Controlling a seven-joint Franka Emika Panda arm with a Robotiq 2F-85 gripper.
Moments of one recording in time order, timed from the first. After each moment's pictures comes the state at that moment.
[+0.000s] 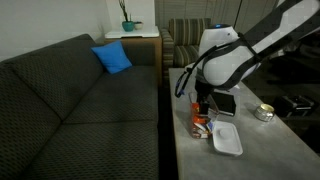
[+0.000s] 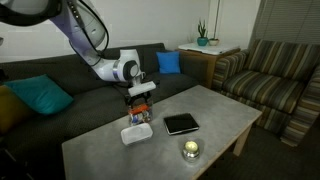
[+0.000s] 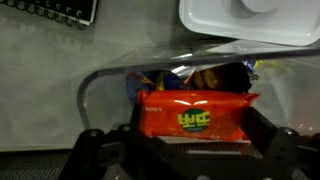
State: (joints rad) arm 0.23 1.48 0.14 -1.01 -0.32 2.56 -0.80
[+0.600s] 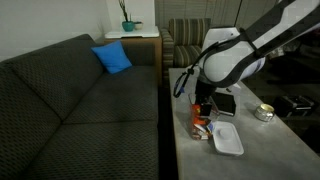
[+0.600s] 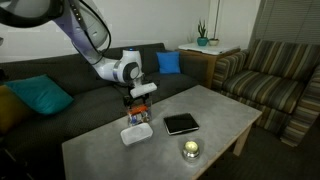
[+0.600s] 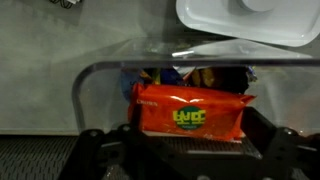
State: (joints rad) arm 0.19 1.48 0.20 -1.03 -0.27 2.55 -0.98
